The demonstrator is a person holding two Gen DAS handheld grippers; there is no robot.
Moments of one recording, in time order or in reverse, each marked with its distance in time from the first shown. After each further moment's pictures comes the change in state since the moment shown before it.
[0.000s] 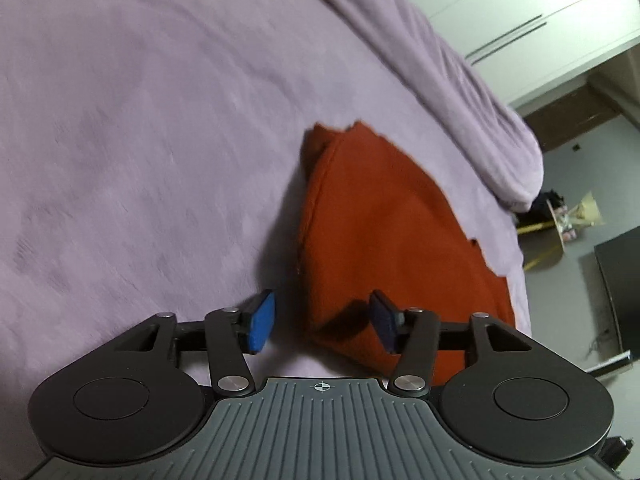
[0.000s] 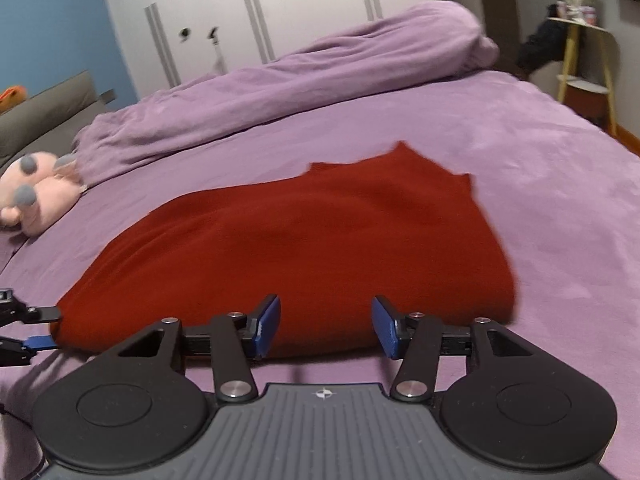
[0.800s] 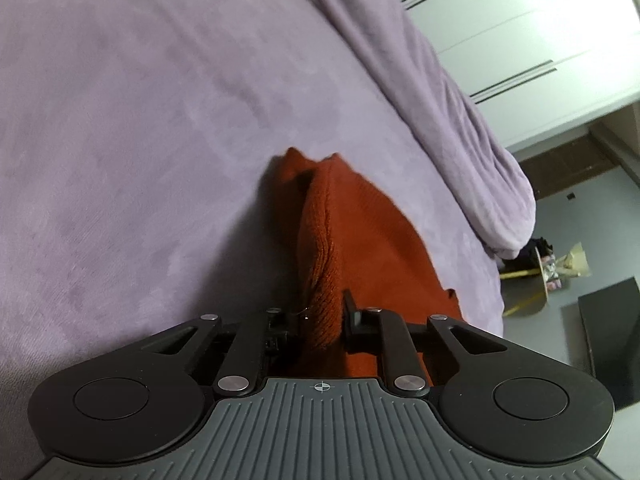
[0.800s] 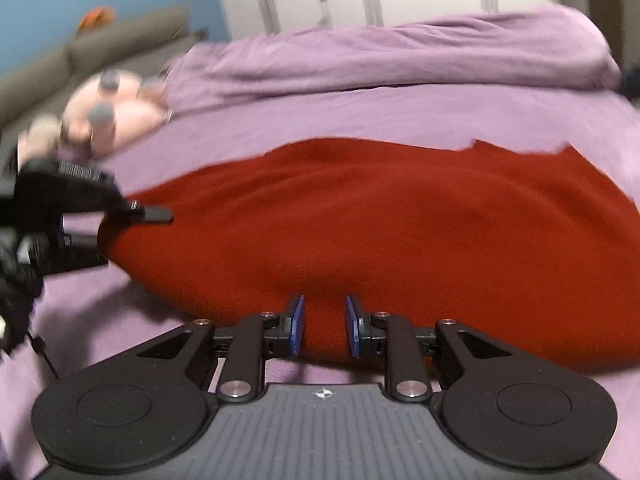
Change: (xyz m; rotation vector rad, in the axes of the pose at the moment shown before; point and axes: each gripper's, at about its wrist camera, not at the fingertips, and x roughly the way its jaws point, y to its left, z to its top) left arm 0.021 -0.030 0.019 -0.095 -0.105 -0.048; right arm 0.039 0.085 -0.009 -0.174 0.082 0.180
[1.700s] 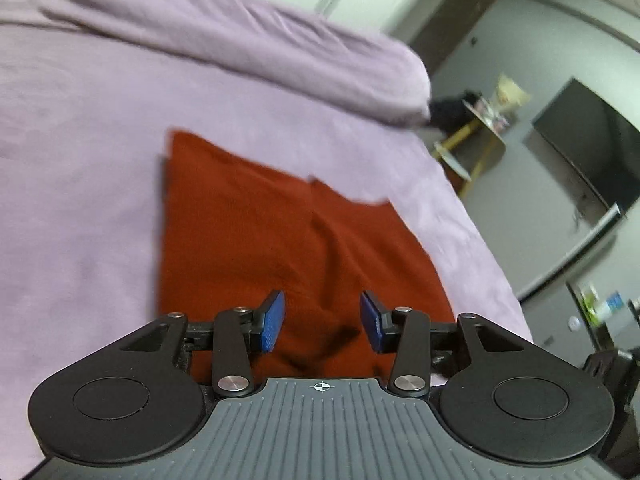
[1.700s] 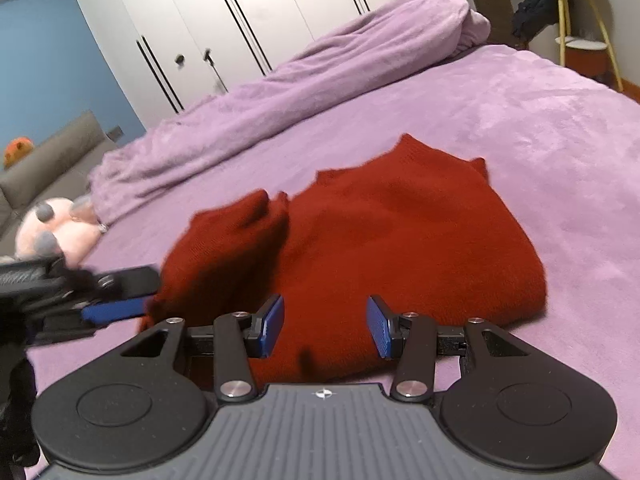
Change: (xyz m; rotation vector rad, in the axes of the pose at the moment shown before) left arm 0.022 -0.156 -0.096 0.560 0.083 -0.067; right arm -0.055 -0.108 -0.005 0.328 -0.128 -0.075
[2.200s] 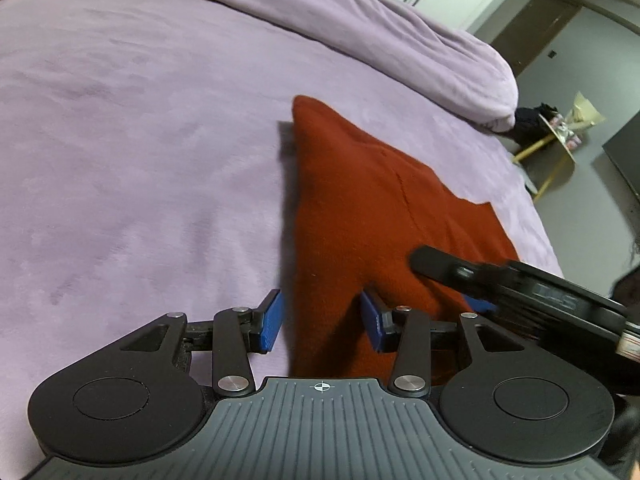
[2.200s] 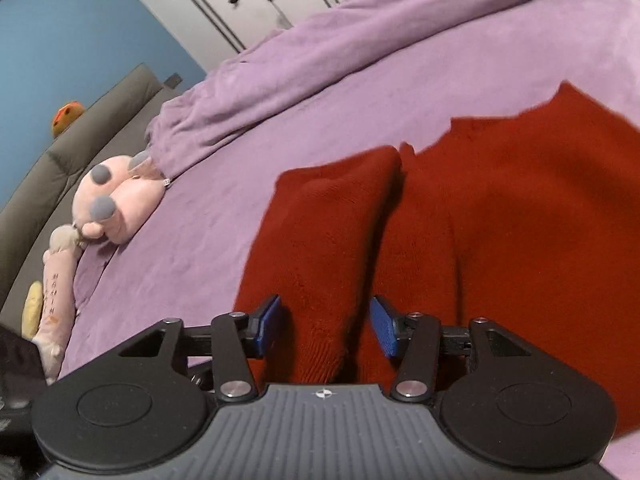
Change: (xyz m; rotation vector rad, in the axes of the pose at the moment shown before) left arm 0.022 0.052 -0.008 -0.138 0.071 0.143; right arm 0.107 0.057 0.033 -0.002 0.228 0.213
